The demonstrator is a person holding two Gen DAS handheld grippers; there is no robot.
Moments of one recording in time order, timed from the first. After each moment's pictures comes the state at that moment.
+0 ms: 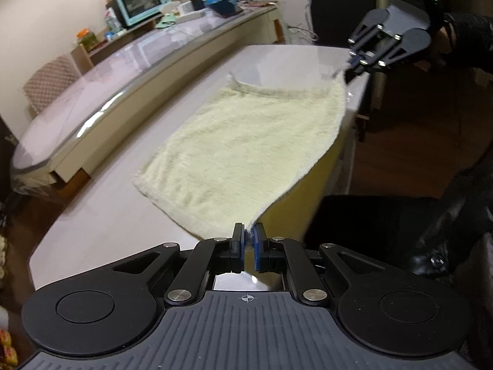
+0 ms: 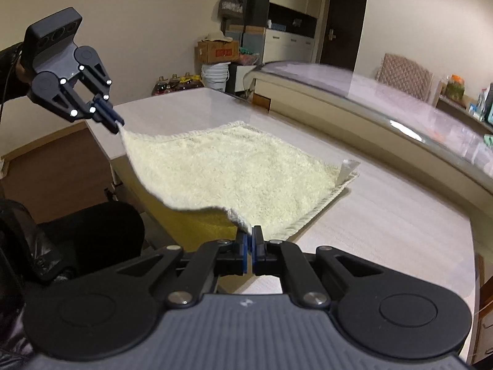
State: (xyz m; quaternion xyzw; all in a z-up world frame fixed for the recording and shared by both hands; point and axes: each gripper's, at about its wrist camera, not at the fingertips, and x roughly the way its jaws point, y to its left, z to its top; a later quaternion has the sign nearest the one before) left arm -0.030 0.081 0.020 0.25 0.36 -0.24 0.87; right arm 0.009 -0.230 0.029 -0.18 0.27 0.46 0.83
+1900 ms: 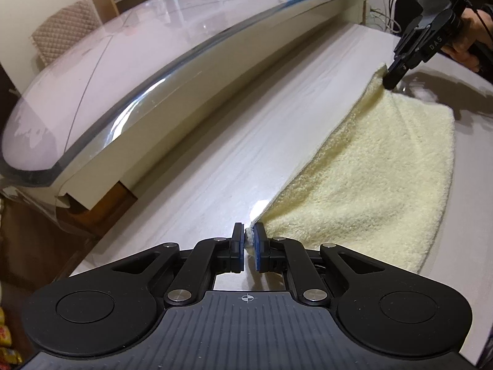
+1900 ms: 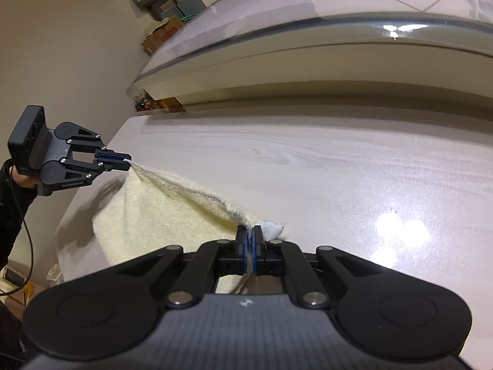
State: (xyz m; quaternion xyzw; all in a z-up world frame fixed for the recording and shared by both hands) left arm 0.203 0.136 -0.014 0.21 0.44 -0.20 0.85; right arm 0.267 -0.210 0.007 0.03 0.50 0.44 0.74
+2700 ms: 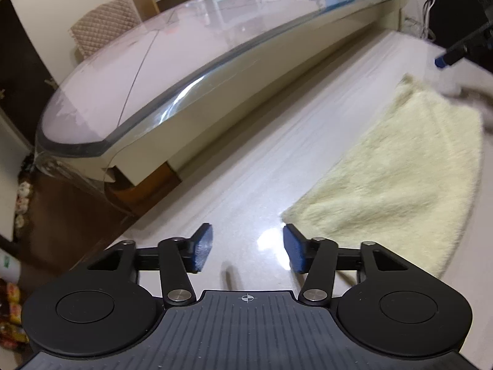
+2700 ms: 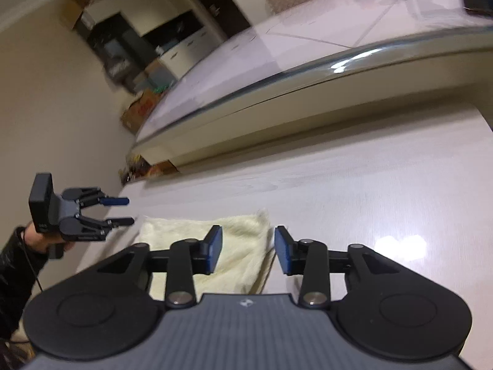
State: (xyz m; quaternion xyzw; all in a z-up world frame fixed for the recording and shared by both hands) left arm 0.178 0.154 0.009 0.20 0.41 -0.16 0.88; right arm 0.179 -0.266 0.040 0.18 0.43 0.34 0.82
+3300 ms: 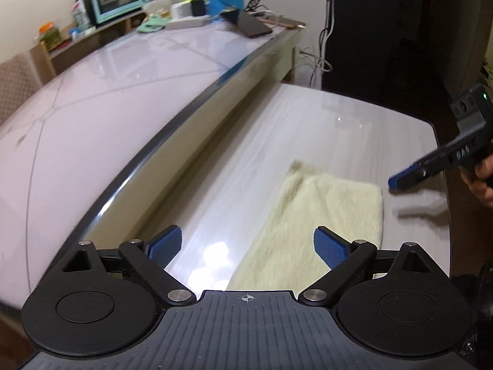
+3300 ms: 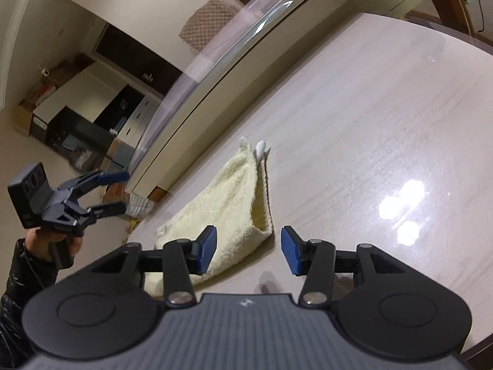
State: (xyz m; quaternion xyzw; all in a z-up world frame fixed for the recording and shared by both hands) left arm 0.232 0.057 0.066 0.20 0.37 -0.36 0.83; right arm 0.082 -0.259 -0.014 0.33 0.42 0.23 0.81
